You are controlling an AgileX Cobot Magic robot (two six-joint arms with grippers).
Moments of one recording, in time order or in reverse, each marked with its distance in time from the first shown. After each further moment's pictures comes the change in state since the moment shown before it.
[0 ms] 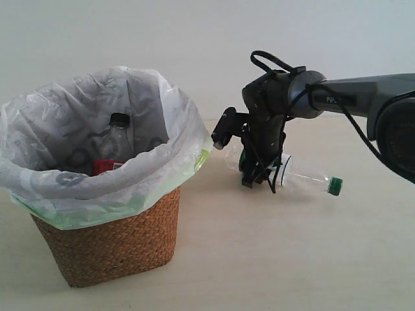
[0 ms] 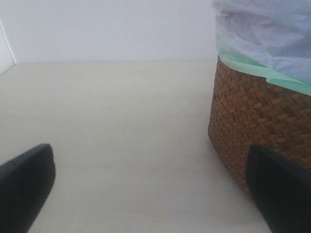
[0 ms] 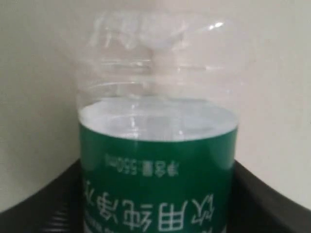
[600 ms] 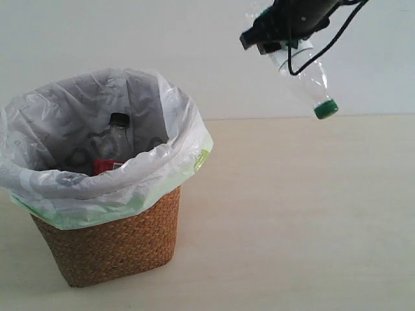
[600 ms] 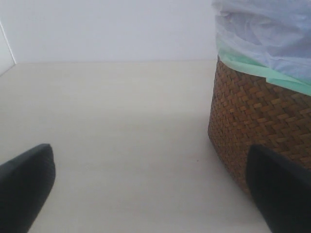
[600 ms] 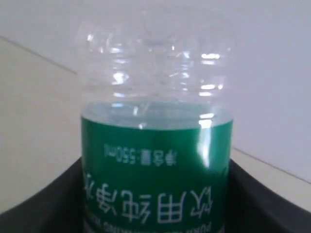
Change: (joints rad) left arm 0.000 0.000 0.000 0.000 0.000 0.000; right arm -0.056 -0.462 0.018 0.011 -0.119 0.529
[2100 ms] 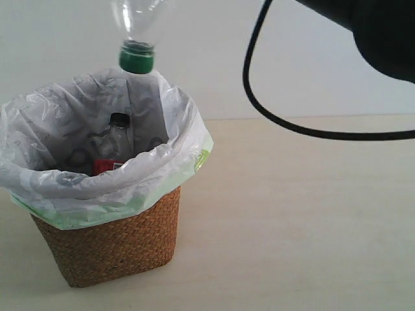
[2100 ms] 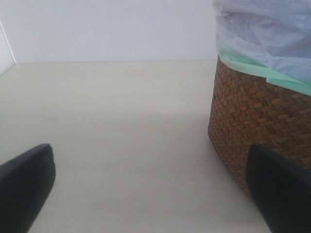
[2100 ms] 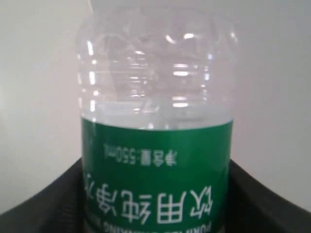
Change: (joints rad) left arm 0.000 0.000 0.000 0.000 0.000 0.000; right arm 0.376 -0.526 0.738 0.123 -1.253 0.357
